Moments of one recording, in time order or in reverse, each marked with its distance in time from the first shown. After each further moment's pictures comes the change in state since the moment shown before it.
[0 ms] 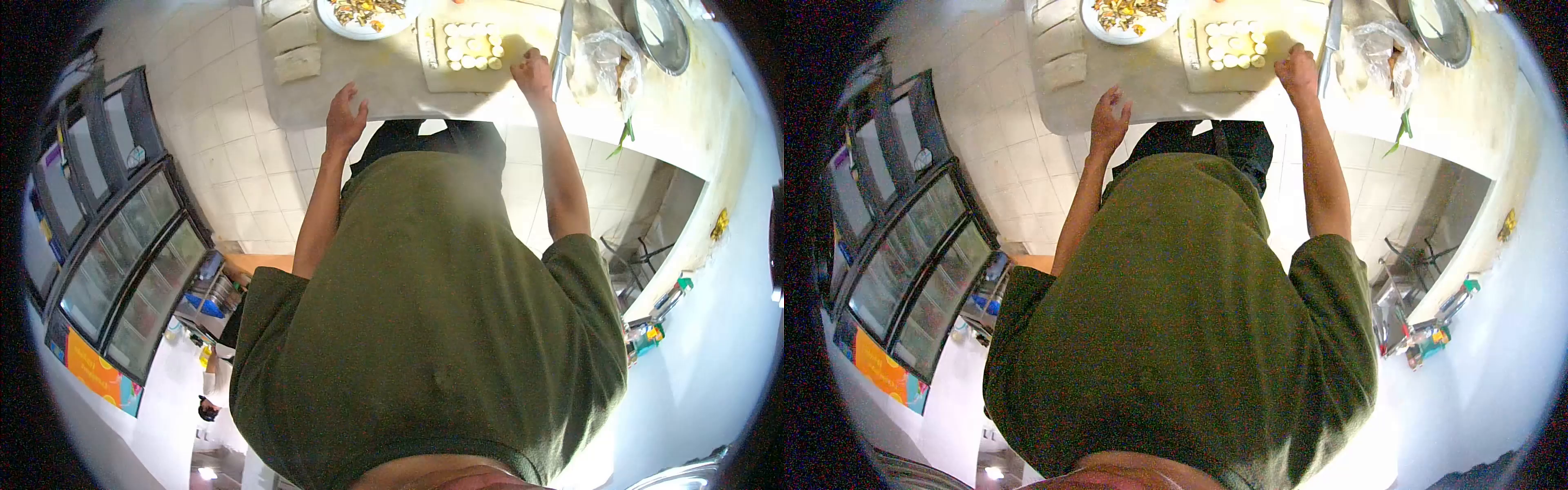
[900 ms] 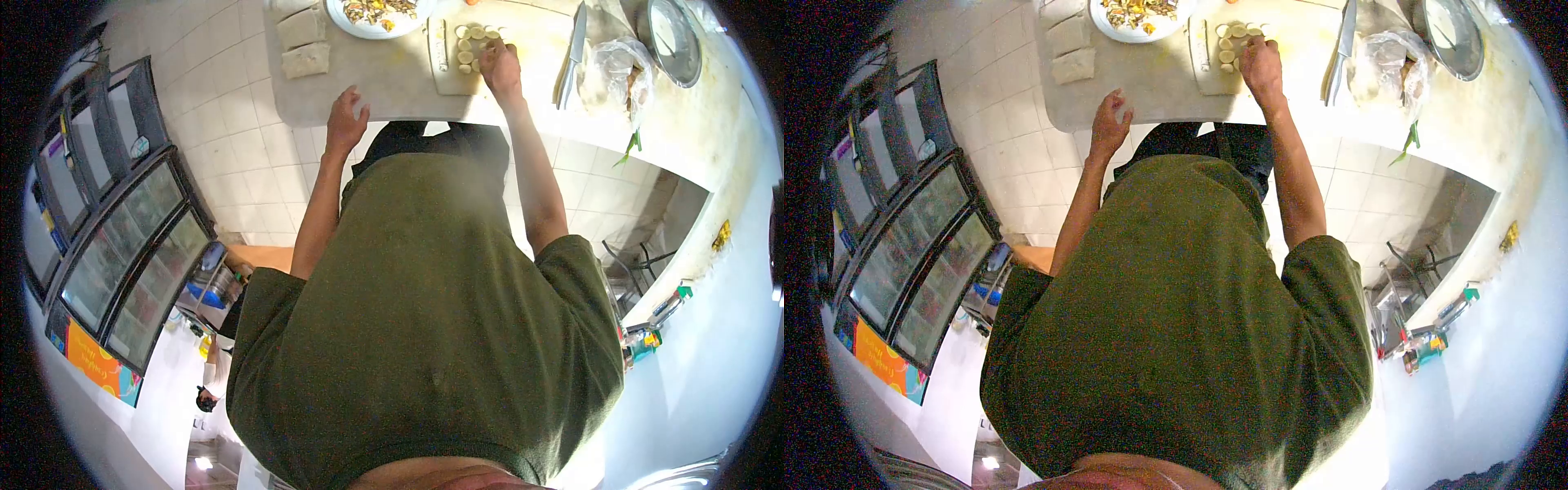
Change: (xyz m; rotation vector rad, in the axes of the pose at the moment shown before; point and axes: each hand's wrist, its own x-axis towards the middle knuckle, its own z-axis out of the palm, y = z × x) left_hand -0.004 -0.013 -0.012 0.069 -0.040 0.014; right_hand -0.001 -0.107 0.026 0.225 0.048 -0.043
